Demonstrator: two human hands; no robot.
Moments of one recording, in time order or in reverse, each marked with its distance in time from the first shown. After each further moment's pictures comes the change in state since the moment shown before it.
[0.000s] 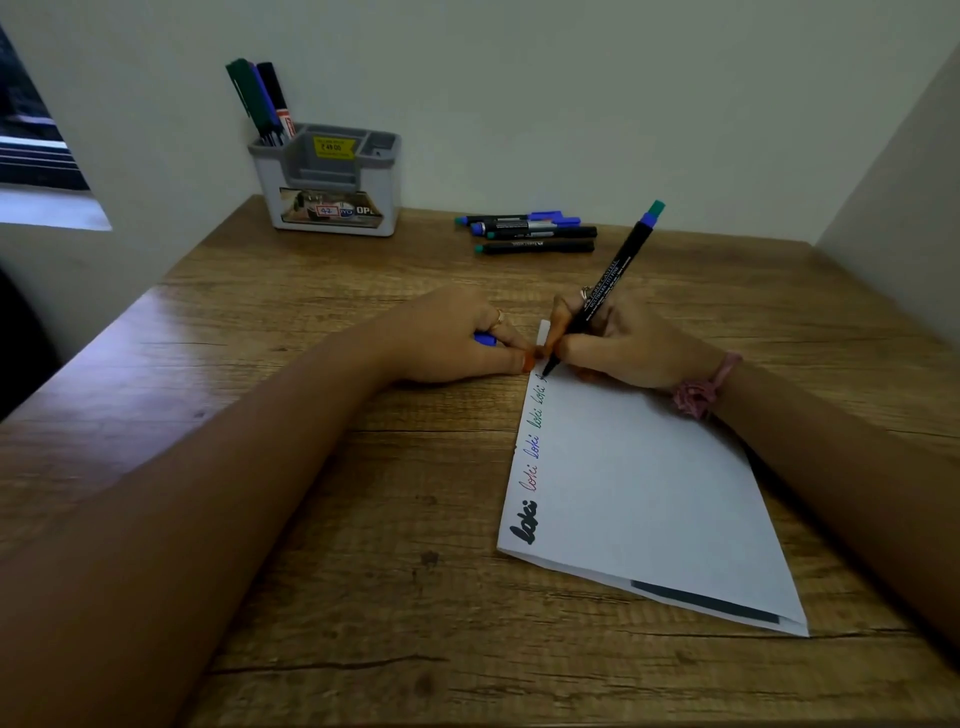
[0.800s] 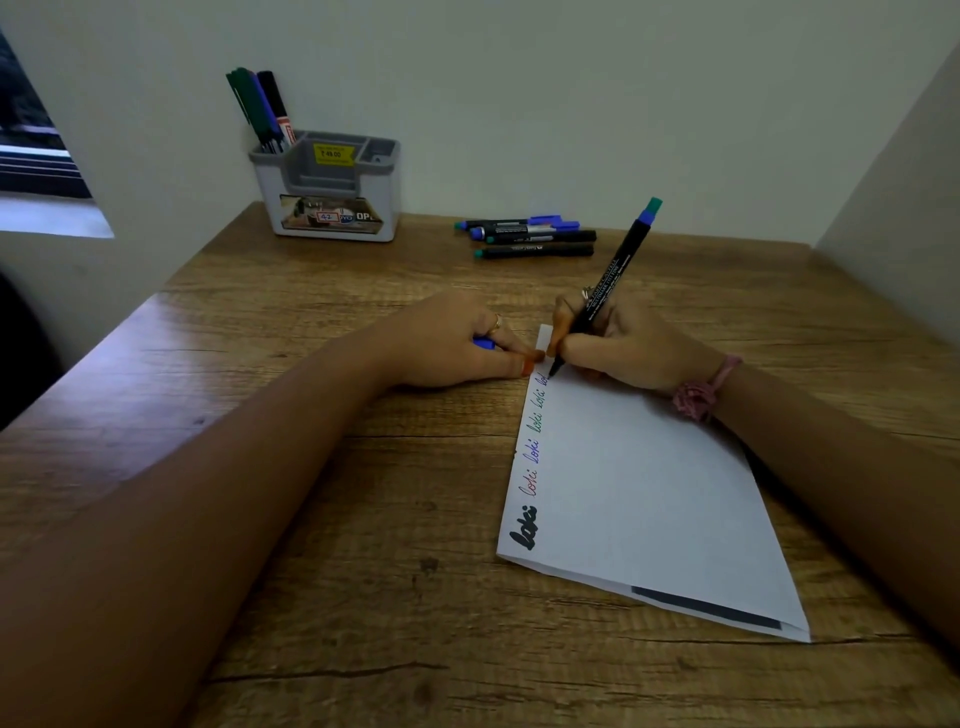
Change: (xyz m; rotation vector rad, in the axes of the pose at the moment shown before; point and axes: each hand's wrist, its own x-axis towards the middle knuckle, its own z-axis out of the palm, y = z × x) left_hand 0.002 -0.003 0.002 -0.006 0.012 -0.003; right_hand 0.001 -0.001 0.001 0.010 0.042 0.014
